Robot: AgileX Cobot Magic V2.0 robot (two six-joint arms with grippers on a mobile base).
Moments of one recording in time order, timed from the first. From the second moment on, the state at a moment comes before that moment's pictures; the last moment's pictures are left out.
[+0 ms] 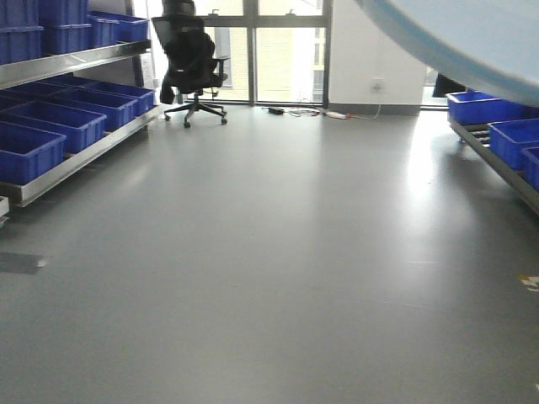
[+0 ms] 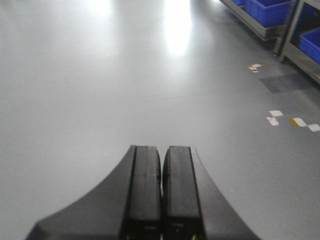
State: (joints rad) left arm -0.51 0.38 -0.42 0.22 0.49 -0.26; right arm 0.24 0.40 -0.57 0.44 0.44 -0.25
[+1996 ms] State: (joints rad) left arm -0.51 0.38 -0.42 0.22 0.49 -0.26; right arm 0.24 0.40 -0.57 0.44 0.44 -0.25
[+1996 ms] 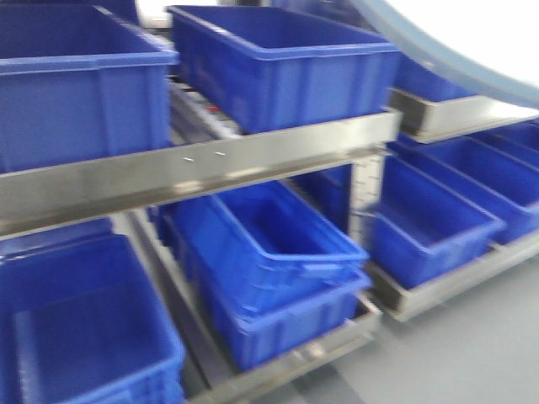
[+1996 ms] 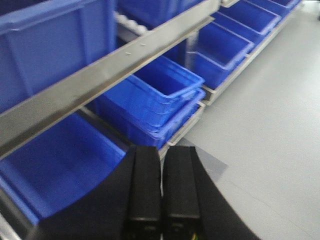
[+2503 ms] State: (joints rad) left arm -0.51 0.38 -0.42 0.22 0.49 -0.26; right arm 0.24 0.40 -0.57 0.44 0.44 -0.25
